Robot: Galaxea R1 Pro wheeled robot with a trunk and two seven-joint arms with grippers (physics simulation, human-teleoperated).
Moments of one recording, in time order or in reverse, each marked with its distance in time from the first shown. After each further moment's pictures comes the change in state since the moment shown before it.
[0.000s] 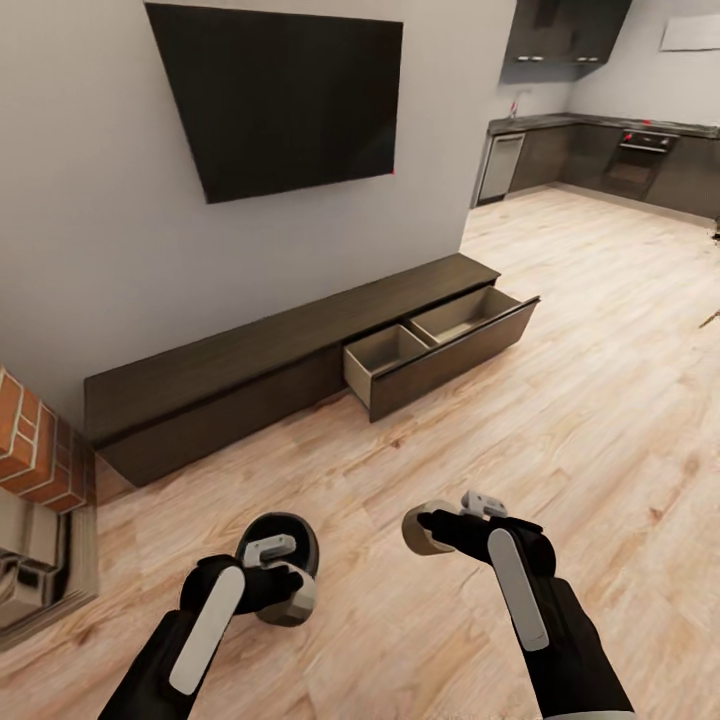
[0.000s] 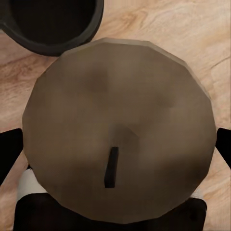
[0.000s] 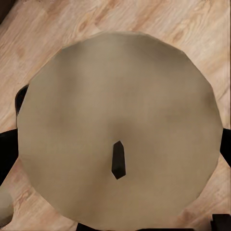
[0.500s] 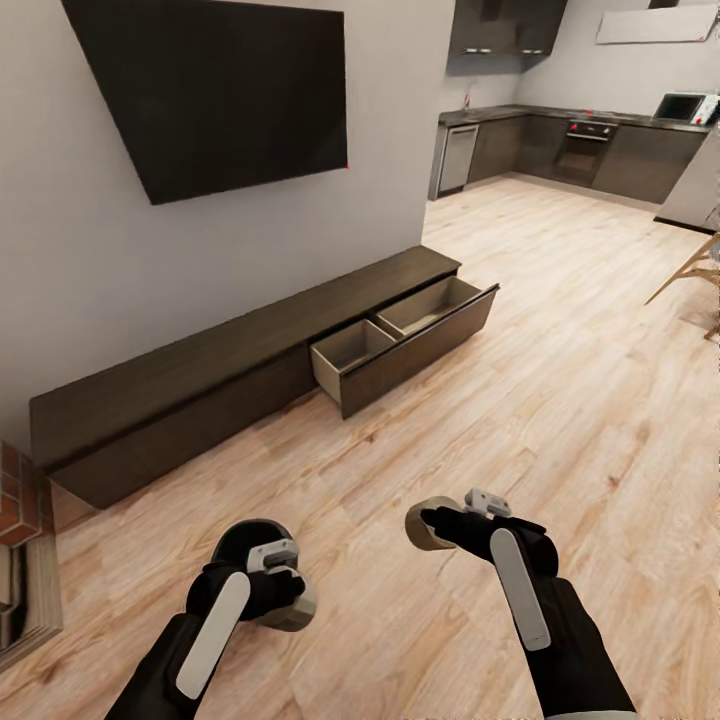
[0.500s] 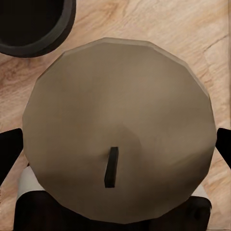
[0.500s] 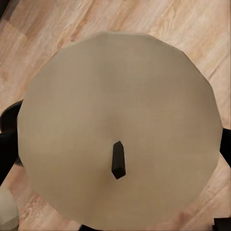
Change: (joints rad) left arm 0.000 -0.001 -0.023 0.040 -0.009 -0.040 -0.005; right arm 0.000 -0.002 -0.011 0.002 0.000 -0.032 0.000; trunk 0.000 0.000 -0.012
